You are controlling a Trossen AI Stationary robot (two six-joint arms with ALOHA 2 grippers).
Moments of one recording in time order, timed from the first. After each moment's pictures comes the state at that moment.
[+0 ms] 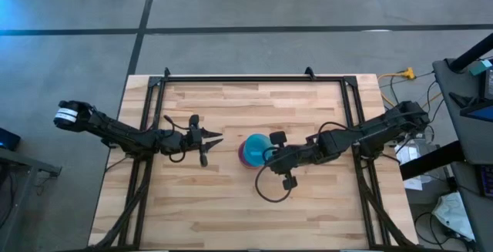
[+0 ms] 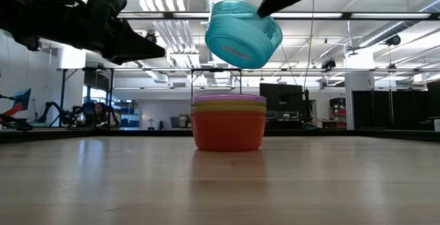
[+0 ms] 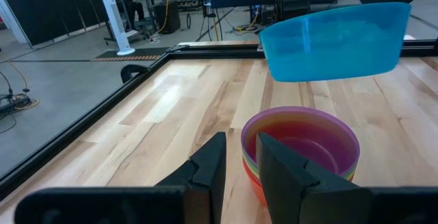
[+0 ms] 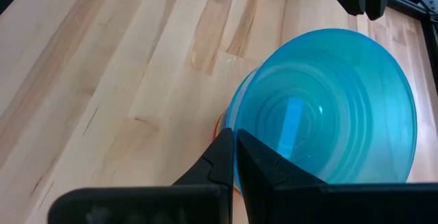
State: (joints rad) left arm -0.16 1.09 0.26 0.69 -0.43 0.01; right arm 0.31 1.52 1.19 -0.47 0.21 -0.13
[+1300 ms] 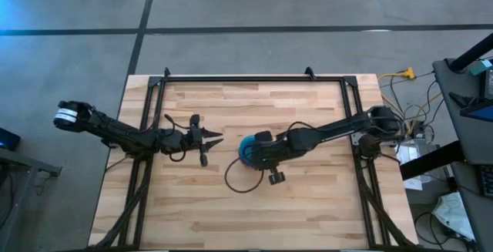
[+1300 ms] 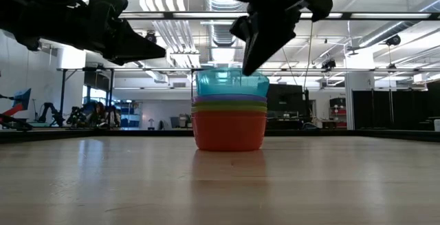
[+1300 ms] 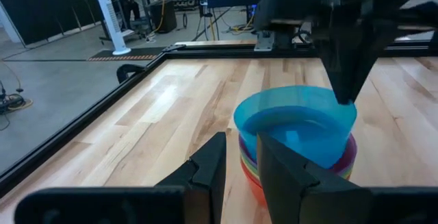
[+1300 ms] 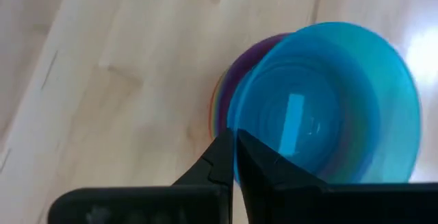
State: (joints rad) left arm -0.14 1.09 0.26 0.69 -0.40 0.01; right arm 0.19 1.82 1.42 -0.71 0.07 -0.17
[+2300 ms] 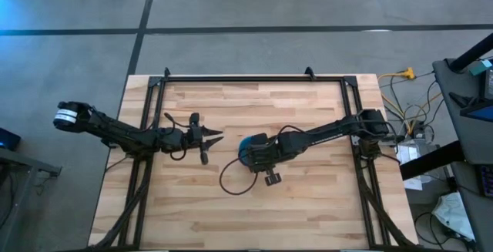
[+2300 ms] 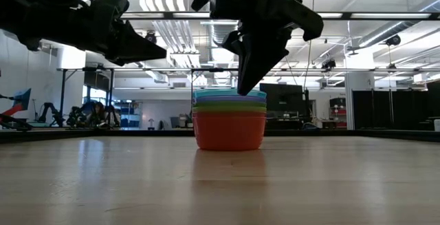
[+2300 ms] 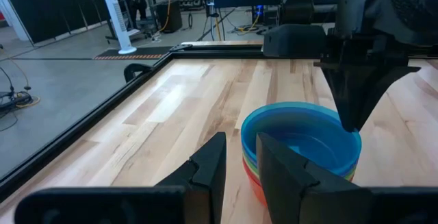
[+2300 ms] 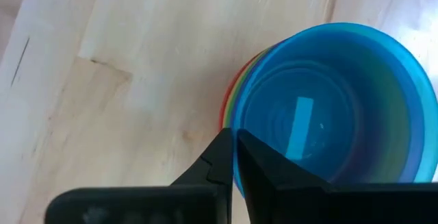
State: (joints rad) left arm -0.12 1.09 0.26 0.70 -0.40 0.01; right arm 0.18 1.93 1.48 -0.76 0.08 -0.18
